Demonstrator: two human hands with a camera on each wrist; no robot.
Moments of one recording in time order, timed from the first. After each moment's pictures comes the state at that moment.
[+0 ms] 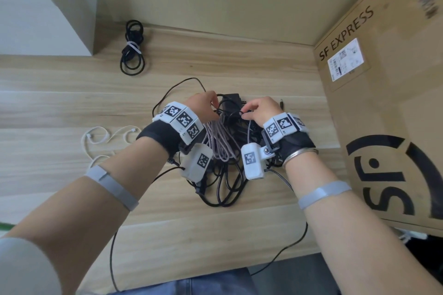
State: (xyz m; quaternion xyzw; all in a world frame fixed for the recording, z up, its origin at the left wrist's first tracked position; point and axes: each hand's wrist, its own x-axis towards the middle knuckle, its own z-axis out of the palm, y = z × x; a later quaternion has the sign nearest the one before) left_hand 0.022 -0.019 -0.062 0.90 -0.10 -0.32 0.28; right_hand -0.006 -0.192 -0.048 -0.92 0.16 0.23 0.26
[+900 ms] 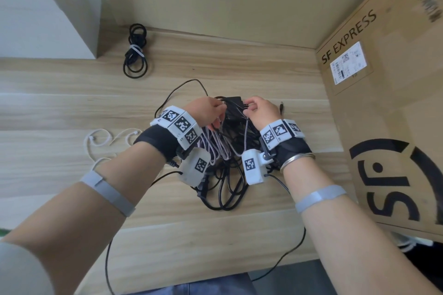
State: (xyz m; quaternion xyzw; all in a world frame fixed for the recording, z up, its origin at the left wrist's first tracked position) left_hand 0.018 -0.020 -0.052 0.85 -0.09 -0.36 0.37; right_hand -0.003 -0.190 -0.066 -0.93 0.16 0.18 0.28
